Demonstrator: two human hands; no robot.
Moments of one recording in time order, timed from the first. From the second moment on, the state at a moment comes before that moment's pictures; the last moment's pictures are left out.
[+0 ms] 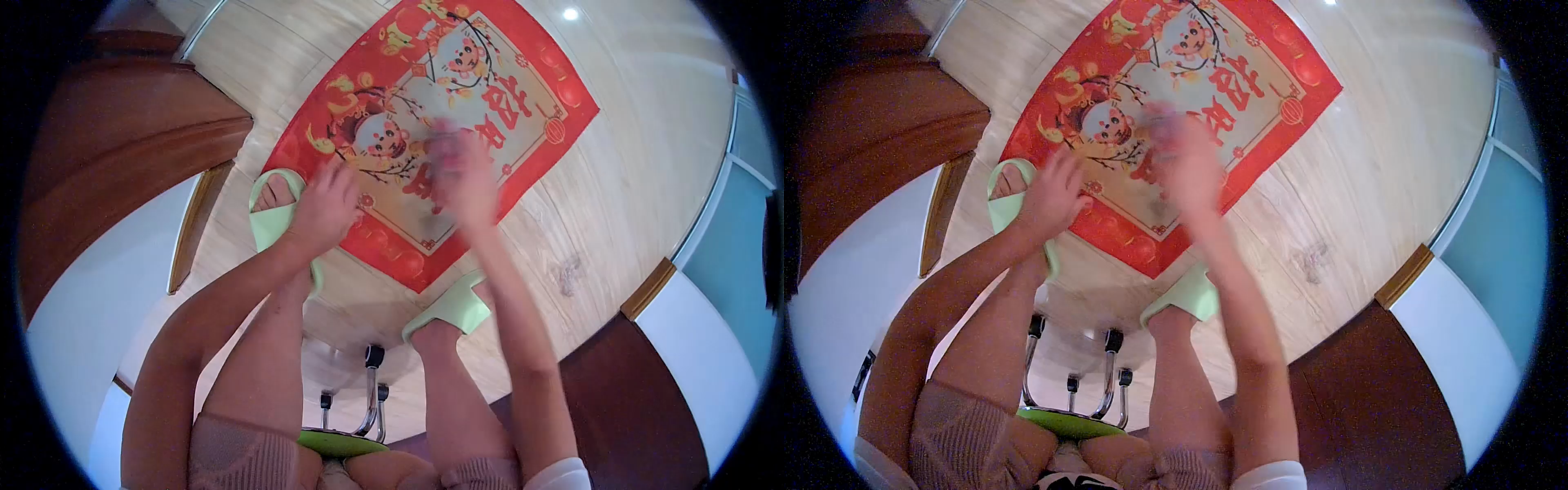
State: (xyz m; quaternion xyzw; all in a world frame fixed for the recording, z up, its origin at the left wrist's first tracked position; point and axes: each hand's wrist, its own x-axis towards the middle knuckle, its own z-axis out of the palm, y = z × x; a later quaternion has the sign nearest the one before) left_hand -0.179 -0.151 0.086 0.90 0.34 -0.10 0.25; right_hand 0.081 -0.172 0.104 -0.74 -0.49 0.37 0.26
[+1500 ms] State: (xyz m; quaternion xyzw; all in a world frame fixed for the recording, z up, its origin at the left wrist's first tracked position) left_hand -0.160 -0.078 0.098 0.84 0.46 -0.16 0.24; right_hand 0.010 -0.008 0.045 -0.72 -0.63 0.22 0.17
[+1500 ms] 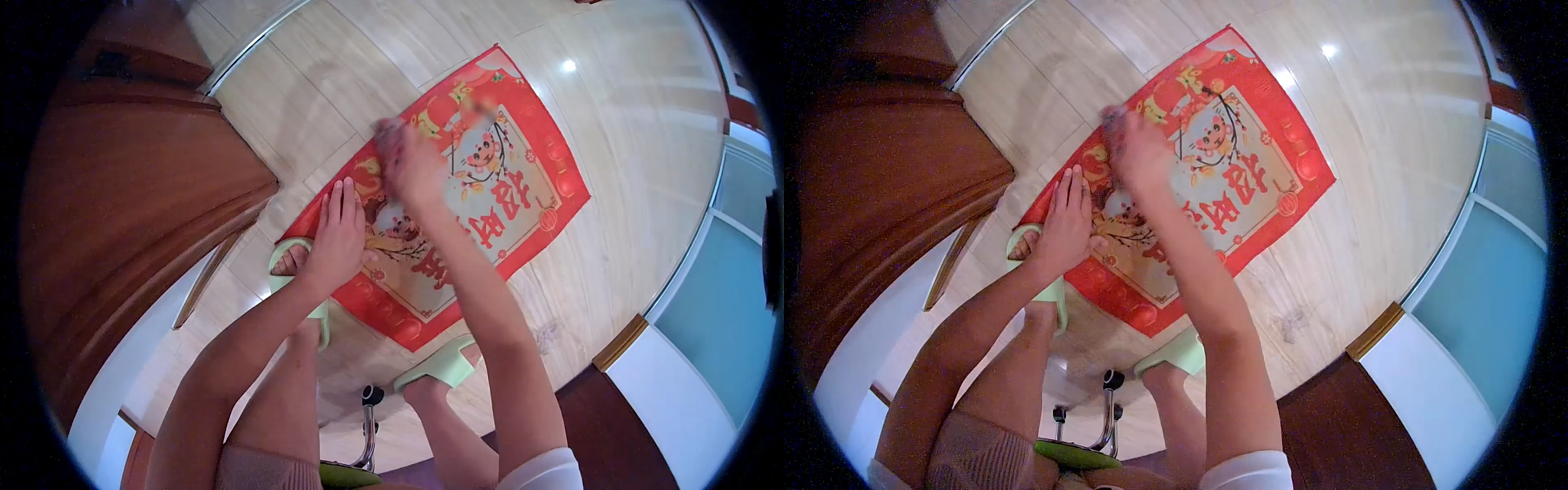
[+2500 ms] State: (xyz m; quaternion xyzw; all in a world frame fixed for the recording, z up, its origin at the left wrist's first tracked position) left_hand -0.105 0.010 0.090 0.87 0.38 -0.02 0.30; right_hand 0.118 0.023 0.073 -0.76 -0.55 0.15 0.31
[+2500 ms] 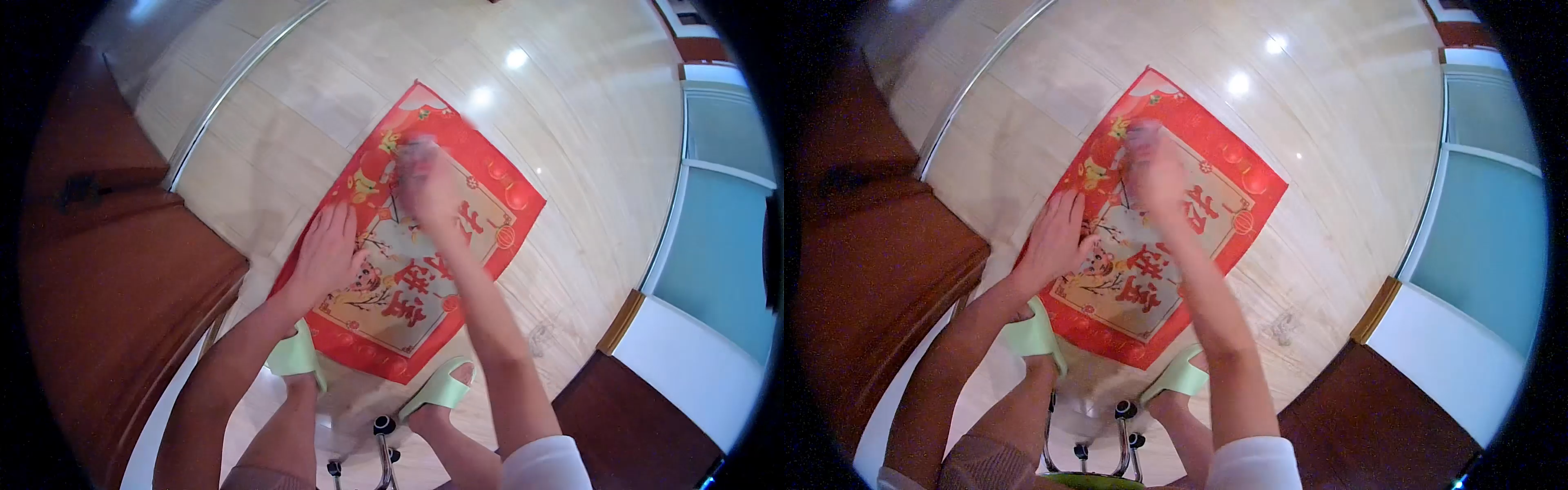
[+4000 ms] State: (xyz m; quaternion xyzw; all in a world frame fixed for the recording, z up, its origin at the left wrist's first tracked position) left_hand -0.066 0.006 0.022 0.89 0.41 0.11 0.18; right_hand 0.236 0.056 0.054 -0.95 -0.25 0.12 0.16
